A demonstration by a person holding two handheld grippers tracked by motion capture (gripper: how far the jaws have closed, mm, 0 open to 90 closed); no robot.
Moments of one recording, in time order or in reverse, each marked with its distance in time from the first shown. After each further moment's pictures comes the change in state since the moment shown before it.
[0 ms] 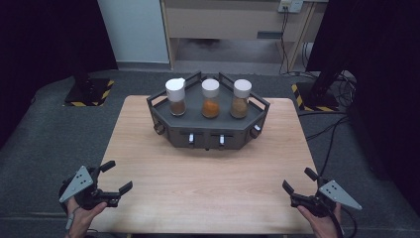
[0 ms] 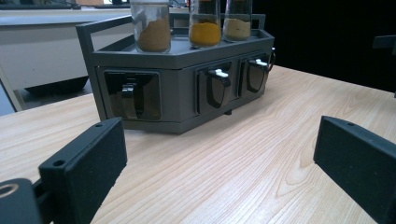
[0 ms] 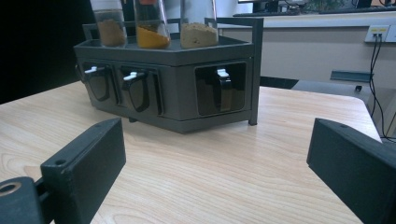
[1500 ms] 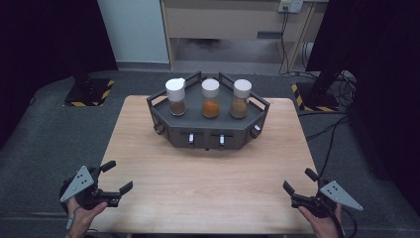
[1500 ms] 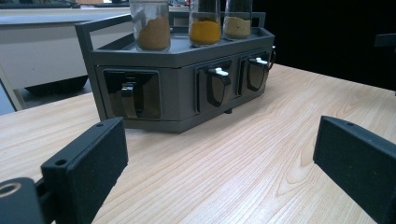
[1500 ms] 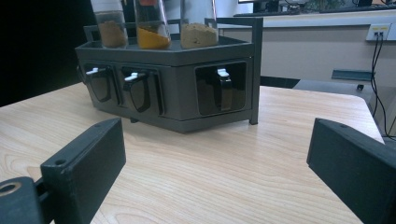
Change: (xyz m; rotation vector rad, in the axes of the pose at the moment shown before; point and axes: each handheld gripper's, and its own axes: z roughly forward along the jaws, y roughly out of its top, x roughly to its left) left arm 0.000 0.000 0.001 0.001 0.000 0.002; right arm -0.001 -0.001 -0.002 -0.005 0.003 0.011
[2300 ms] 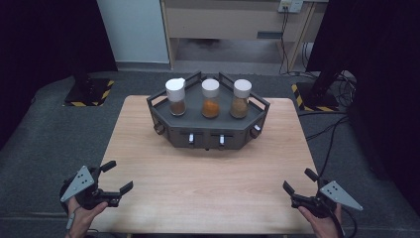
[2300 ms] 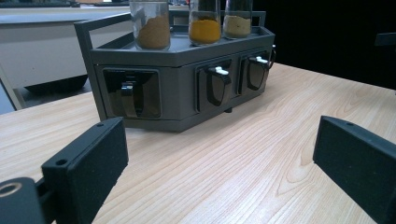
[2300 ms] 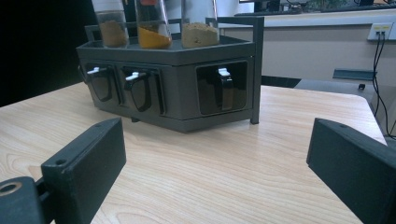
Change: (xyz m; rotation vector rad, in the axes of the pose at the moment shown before) left arm 0.000 0.001 0.001 0.006 -0.002 0.002; right arm -0.001 0.000 0.000 0.002 0.004 0.001
